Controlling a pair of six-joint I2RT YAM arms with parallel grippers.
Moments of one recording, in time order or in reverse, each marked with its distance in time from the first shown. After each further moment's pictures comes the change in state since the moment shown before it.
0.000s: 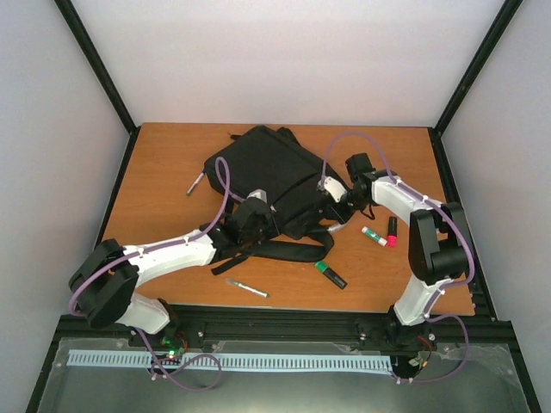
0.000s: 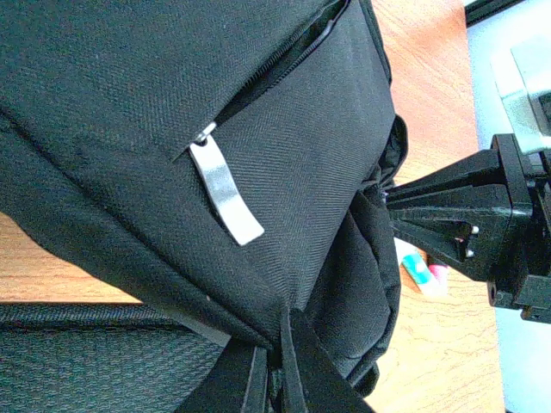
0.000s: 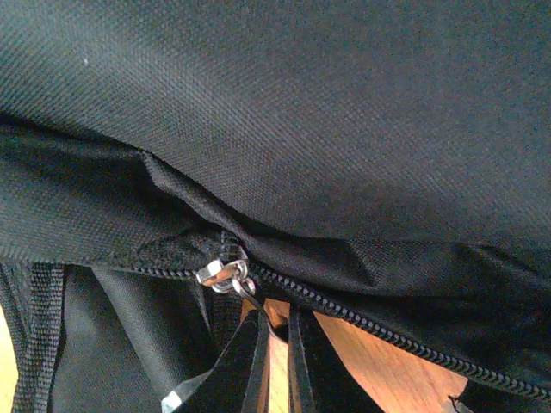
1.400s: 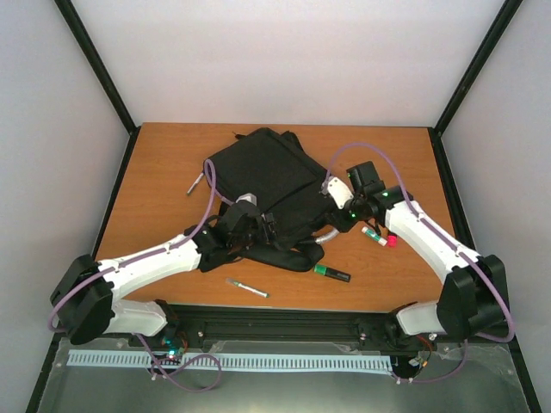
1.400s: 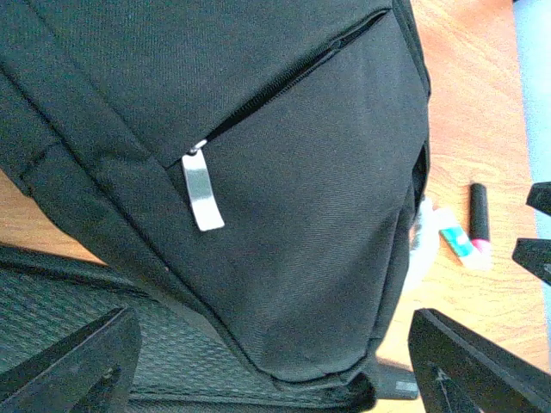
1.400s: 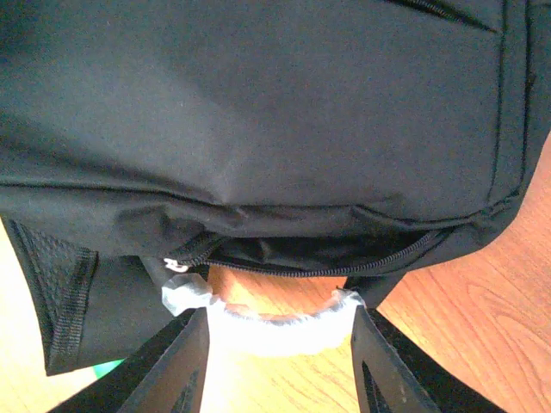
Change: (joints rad) left arm -0.002 -0.135 -0.010 -0.199 -0.042 0.058; right arm 0.145 -0.364 -0.143 -0.016 0.189 0.193
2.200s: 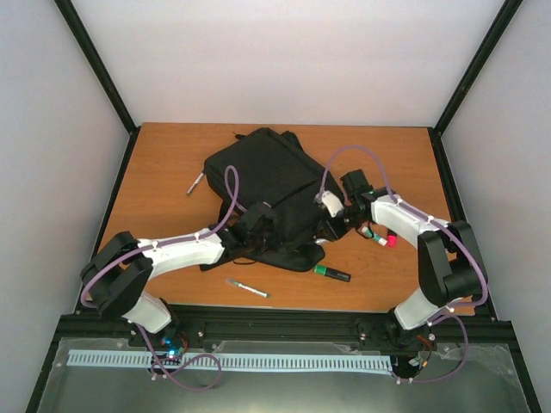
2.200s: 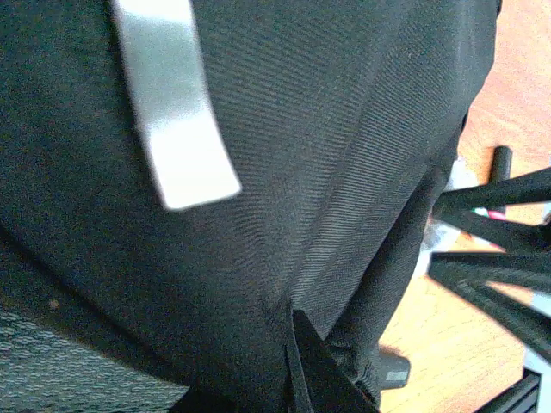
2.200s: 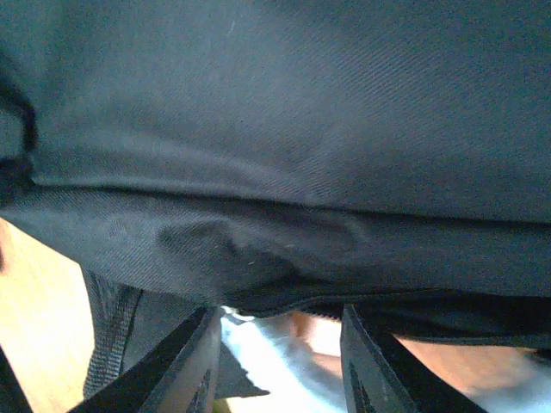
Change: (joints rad) left arm -0.017 0.223 0.019 0.126 0.173 -0.147; right arm -0.033 0.204 -0.082 0.097 -0.255 0.037
